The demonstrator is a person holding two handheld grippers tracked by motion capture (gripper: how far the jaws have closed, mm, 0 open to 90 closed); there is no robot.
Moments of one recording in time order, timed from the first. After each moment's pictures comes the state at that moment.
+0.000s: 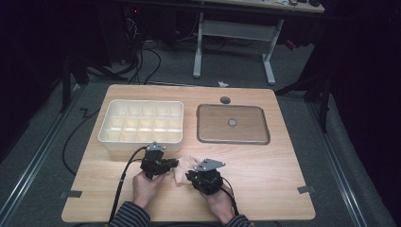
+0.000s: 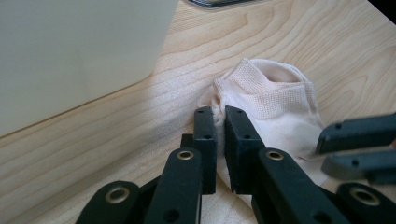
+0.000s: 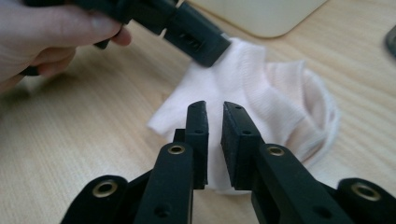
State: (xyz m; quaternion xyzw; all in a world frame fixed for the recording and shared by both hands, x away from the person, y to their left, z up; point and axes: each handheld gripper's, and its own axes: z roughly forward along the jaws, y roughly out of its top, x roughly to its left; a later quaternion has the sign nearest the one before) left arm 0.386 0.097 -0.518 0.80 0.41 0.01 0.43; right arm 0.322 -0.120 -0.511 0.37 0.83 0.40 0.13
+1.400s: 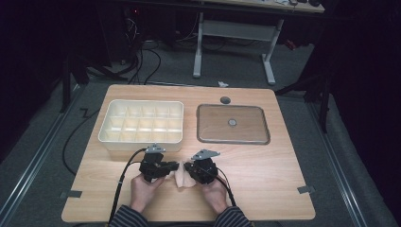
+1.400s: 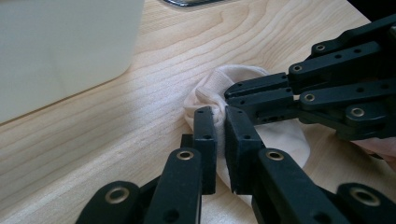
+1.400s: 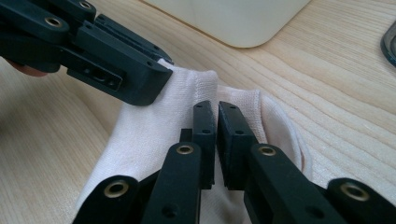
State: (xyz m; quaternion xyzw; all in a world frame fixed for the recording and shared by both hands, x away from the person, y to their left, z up) left arm 0.373 0.097 -0.505 0.81 0.40 -0.01 0.43; right arm 0.355 -0.109 -0.520 0.40 0.82 0.39 0.12
